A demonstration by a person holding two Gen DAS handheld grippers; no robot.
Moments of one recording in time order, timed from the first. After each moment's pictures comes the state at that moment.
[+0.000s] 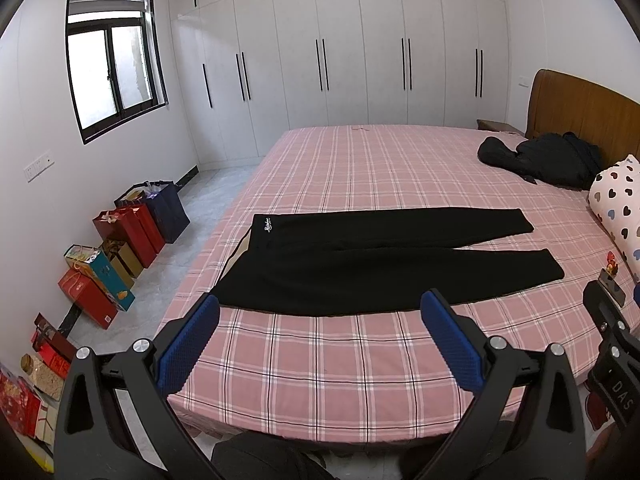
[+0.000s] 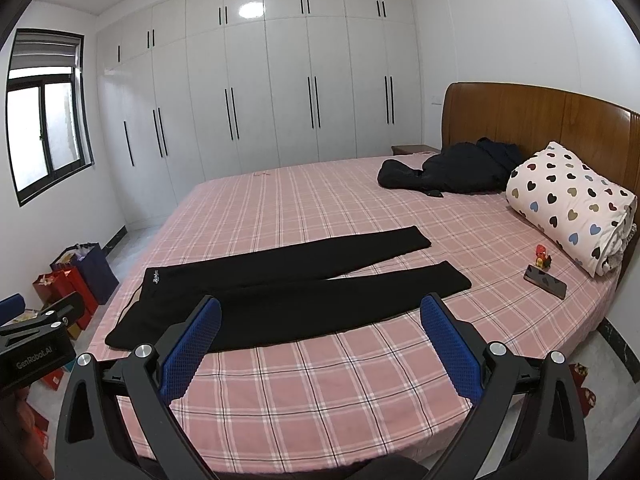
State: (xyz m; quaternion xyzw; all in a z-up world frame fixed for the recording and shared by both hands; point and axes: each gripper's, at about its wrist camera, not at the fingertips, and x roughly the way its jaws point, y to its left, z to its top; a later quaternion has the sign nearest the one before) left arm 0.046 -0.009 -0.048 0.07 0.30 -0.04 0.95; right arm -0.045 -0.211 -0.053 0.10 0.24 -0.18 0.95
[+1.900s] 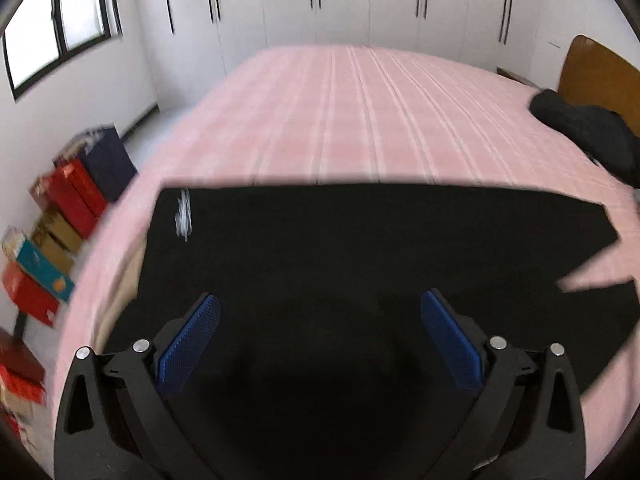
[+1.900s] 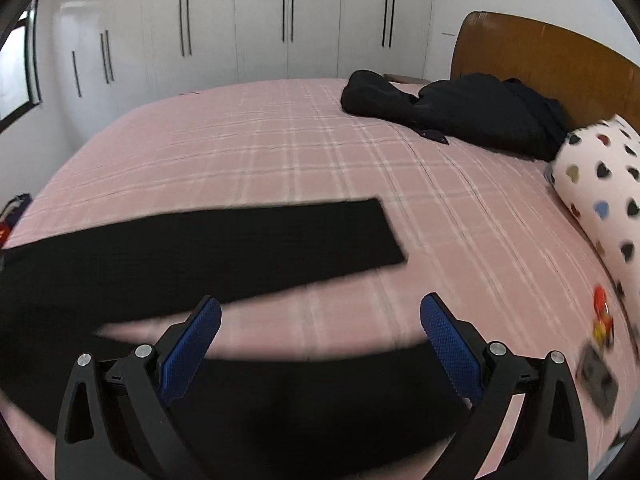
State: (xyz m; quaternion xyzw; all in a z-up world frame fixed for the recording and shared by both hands) left arm 0.434 -0.017 -0.258 0.05 0.41 -0.07 0.91; right arm 0.294 -0.565 -0.250 0.06 0.38 -0.19 0.90
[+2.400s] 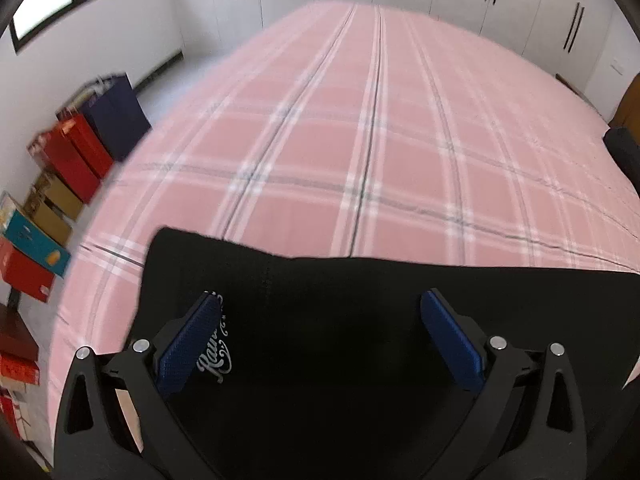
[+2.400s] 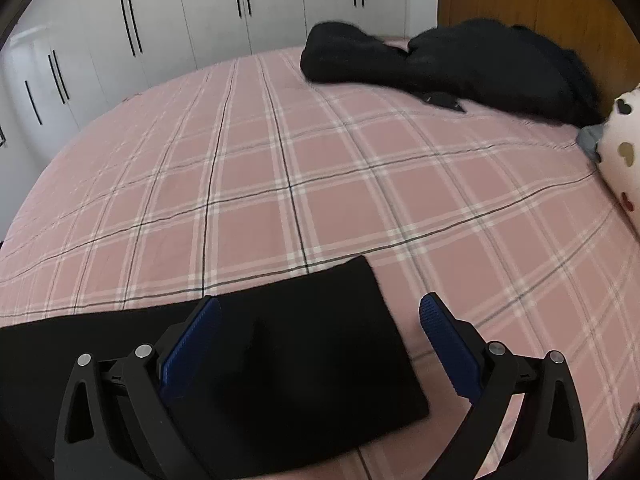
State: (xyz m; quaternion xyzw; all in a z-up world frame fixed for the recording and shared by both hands) left arm 0.605 0.061 -0.332 -0.01 0.51 -0.02 0.86; right arm 0.446 -0.675 -0.312 0.14 0.42 -0.20 0.87
